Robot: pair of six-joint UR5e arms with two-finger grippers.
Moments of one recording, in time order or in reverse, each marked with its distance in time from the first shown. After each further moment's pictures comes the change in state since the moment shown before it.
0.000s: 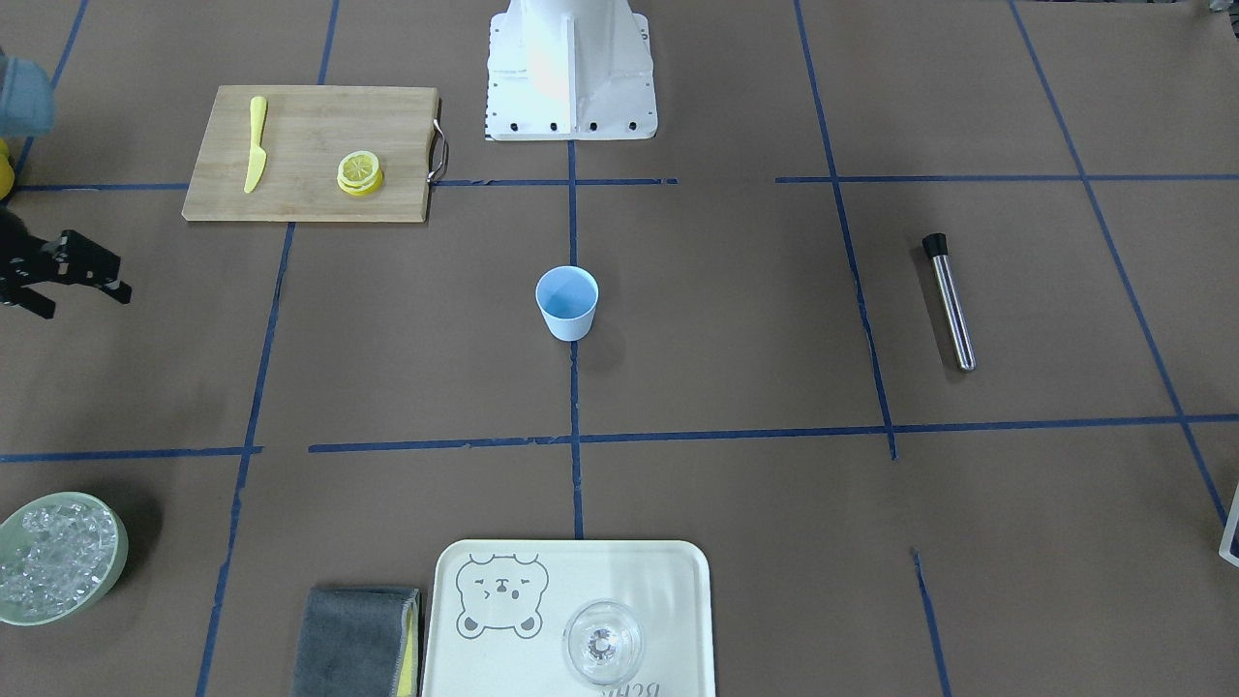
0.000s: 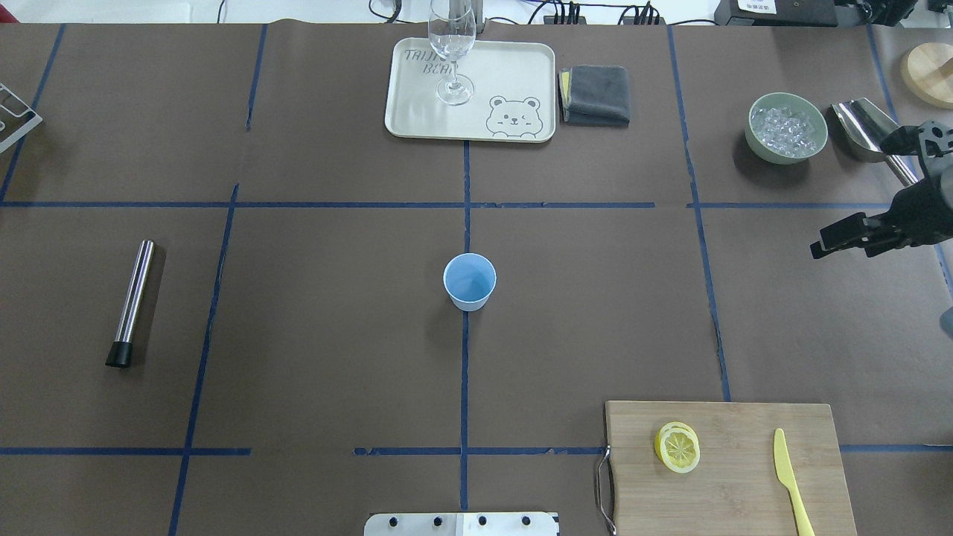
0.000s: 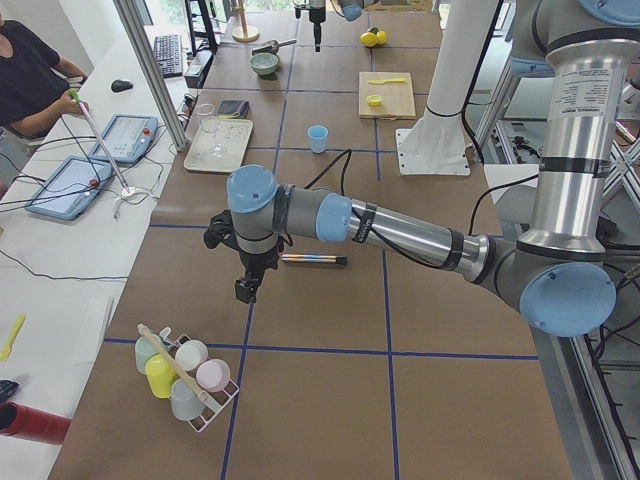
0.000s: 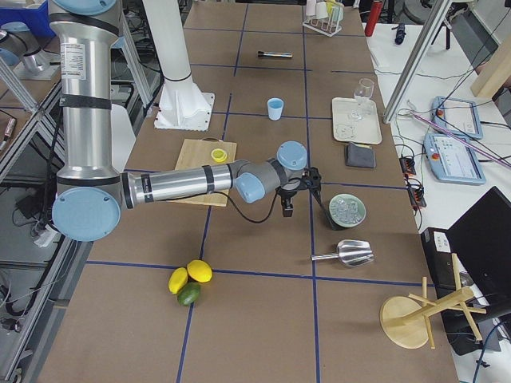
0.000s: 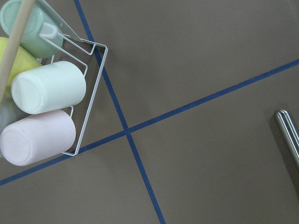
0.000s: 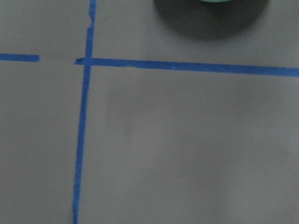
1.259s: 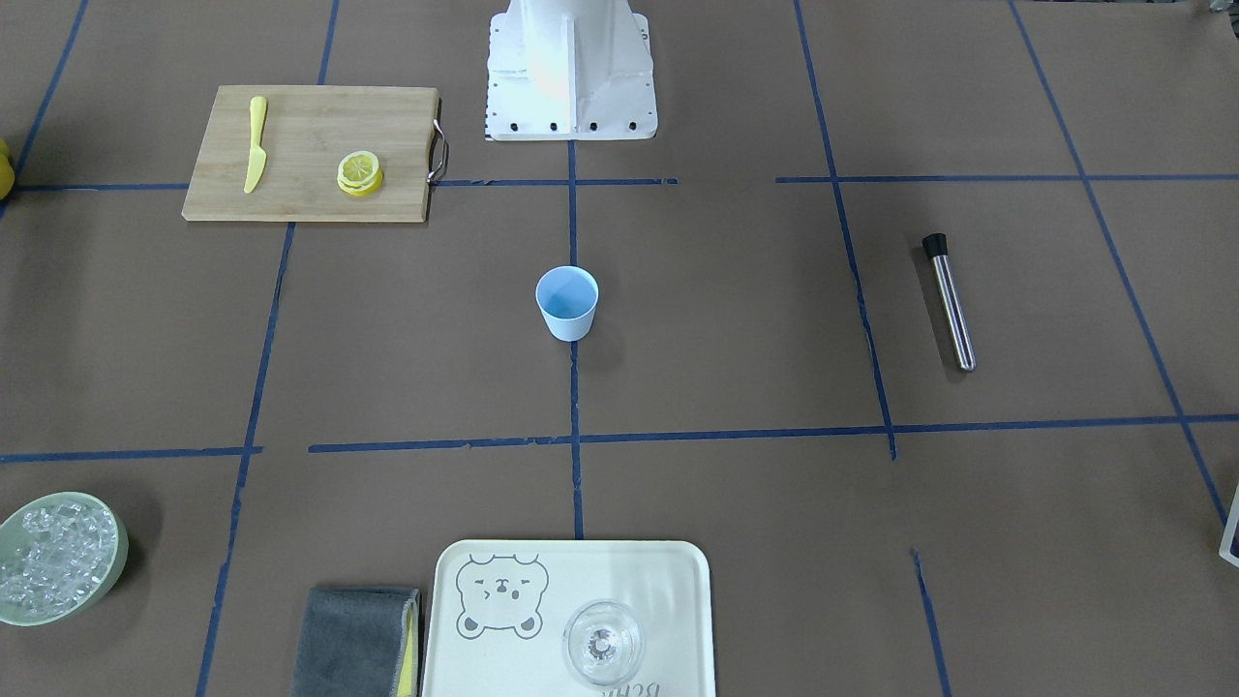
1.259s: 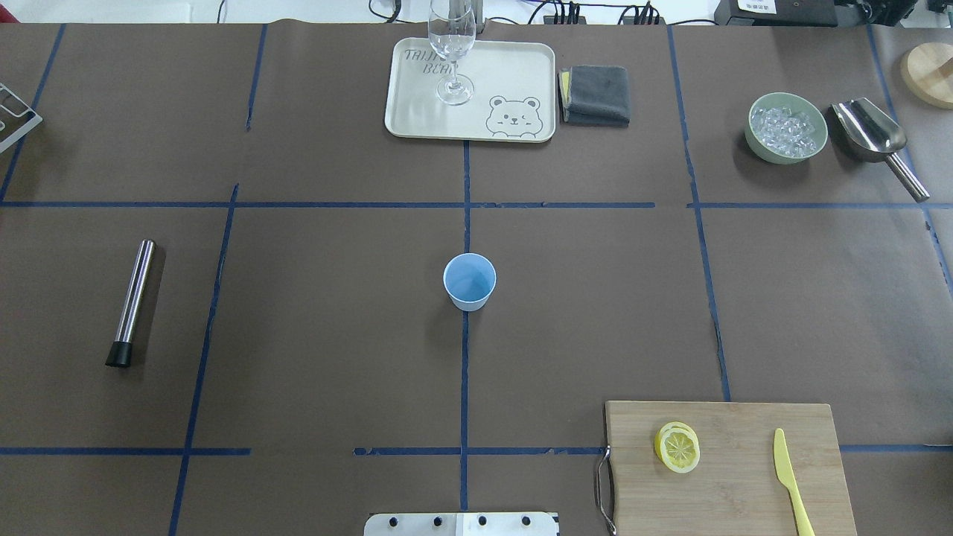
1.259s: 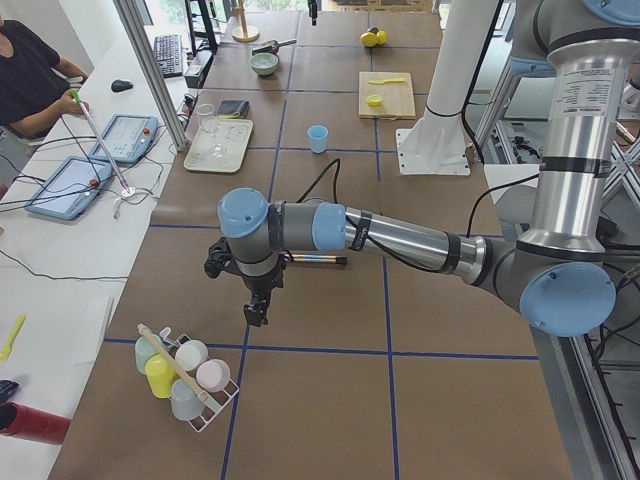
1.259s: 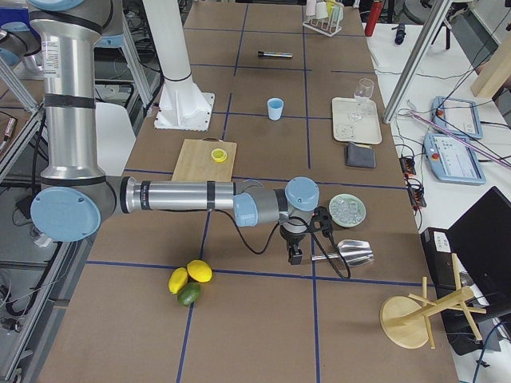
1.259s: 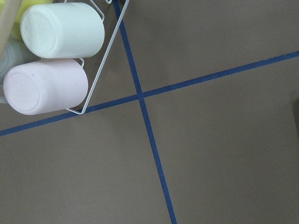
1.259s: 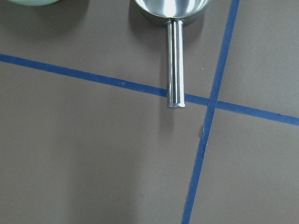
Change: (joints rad) left arm -0.030 -0.009 0.055 0.128 0.031 -0.002; right arm 0.384 0.040 -0.250 -0.276 0.030 -0.736
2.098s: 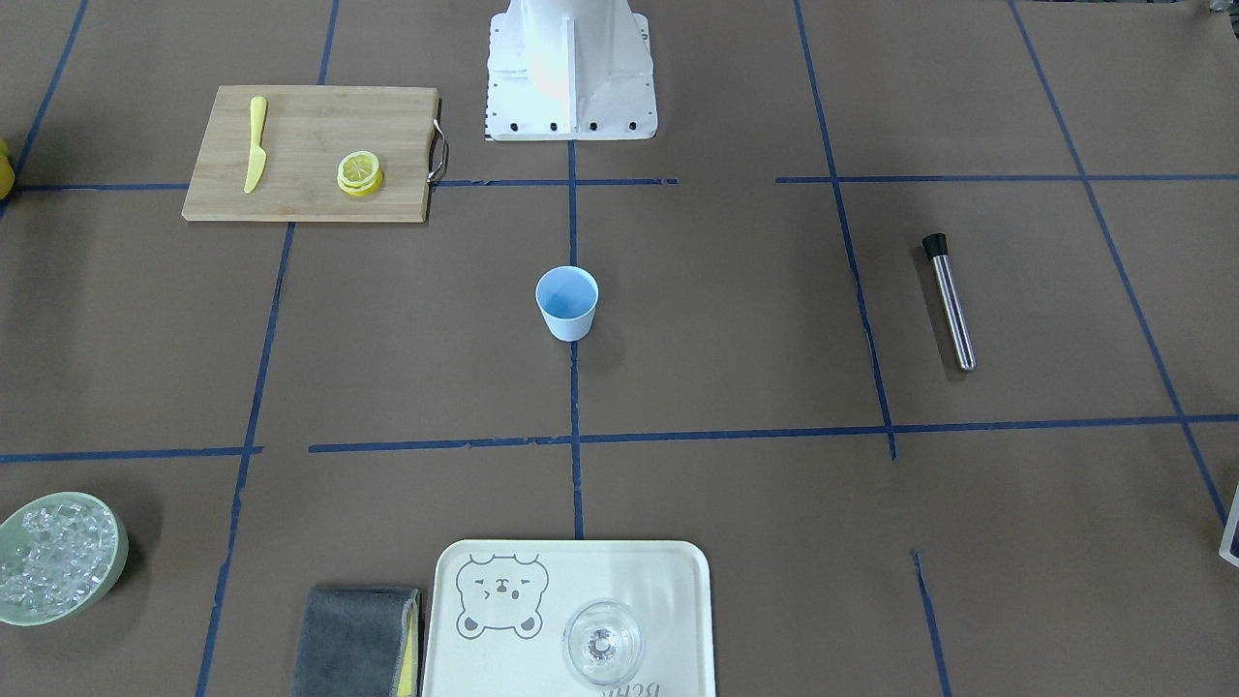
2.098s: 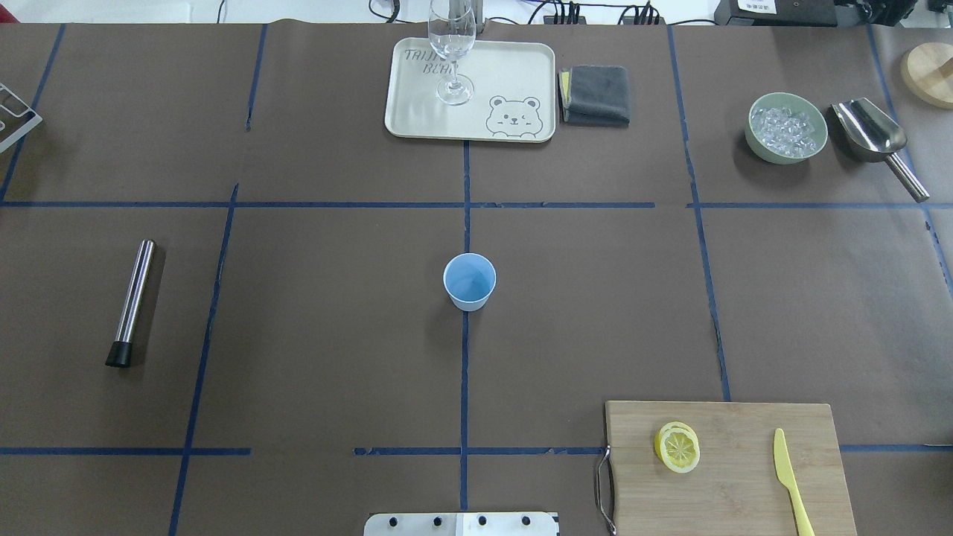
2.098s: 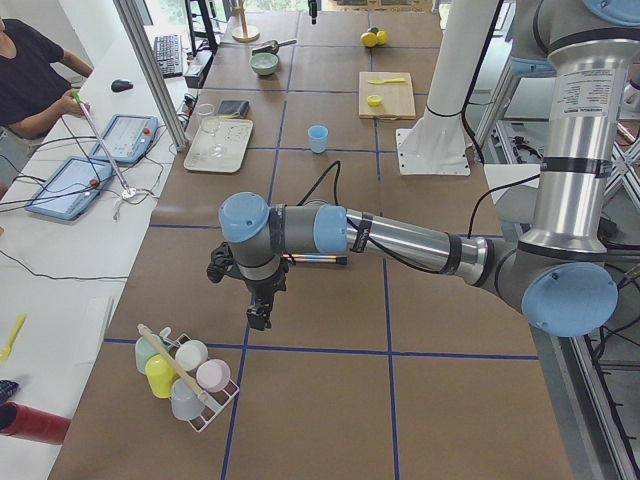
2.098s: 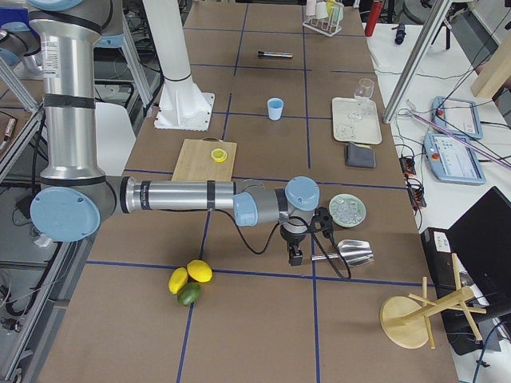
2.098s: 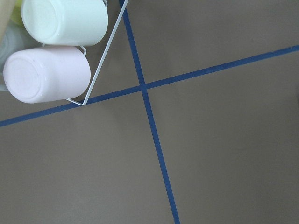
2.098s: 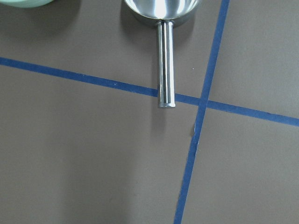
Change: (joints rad) left arm -0.001 0.003 0.001 0.013 0.006 0.005; right arm 0.010 0.000 0.000 -0.010 -0.022 0.000
